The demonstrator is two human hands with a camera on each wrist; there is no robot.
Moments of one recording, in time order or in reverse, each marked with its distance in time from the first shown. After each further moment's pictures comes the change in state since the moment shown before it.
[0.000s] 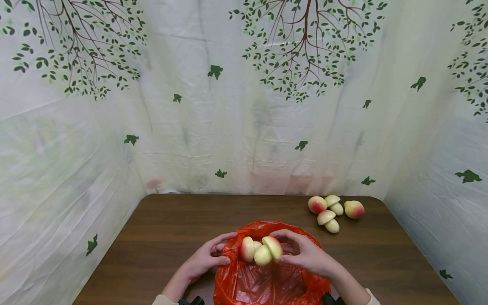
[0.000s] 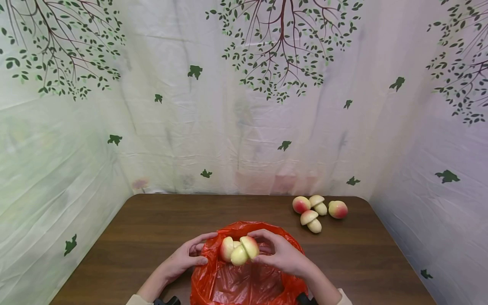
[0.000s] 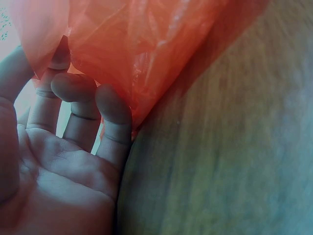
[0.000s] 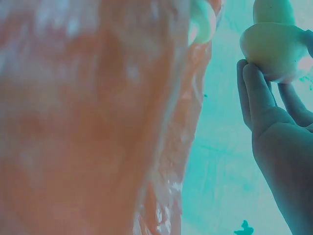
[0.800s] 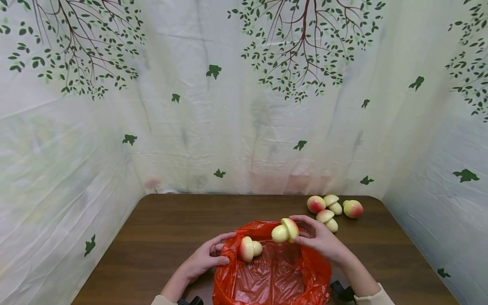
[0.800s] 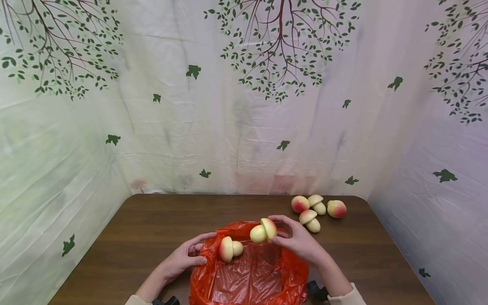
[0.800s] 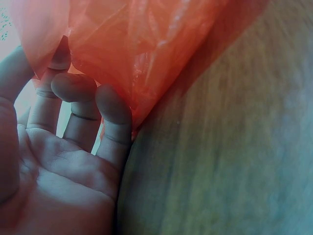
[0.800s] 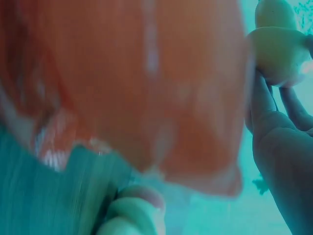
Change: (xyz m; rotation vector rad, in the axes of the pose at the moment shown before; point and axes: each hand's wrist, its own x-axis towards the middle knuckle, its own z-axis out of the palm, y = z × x) left_hand 0.002 -0.003 -0.003 0.018 0.012 -0.033; right_hand -0.011 0.010 -0.048 0.002 0.197 0.090
